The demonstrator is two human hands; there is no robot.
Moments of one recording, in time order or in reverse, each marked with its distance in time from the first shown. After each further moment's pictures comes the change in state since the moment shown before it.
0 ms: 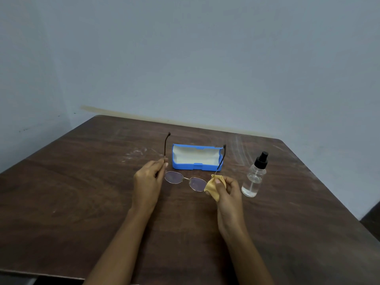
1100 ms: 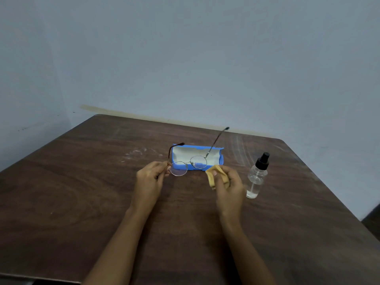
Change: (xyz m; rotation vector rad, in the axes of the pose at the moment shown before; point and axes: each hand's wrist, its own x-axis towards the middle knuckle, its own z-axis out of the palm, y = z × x) left_hand 0.002 -0.010 0.005 -0.061 -0.026 0.096; right_hand 0.015 -0.002 0.005 -0.367 0.095 -0.413
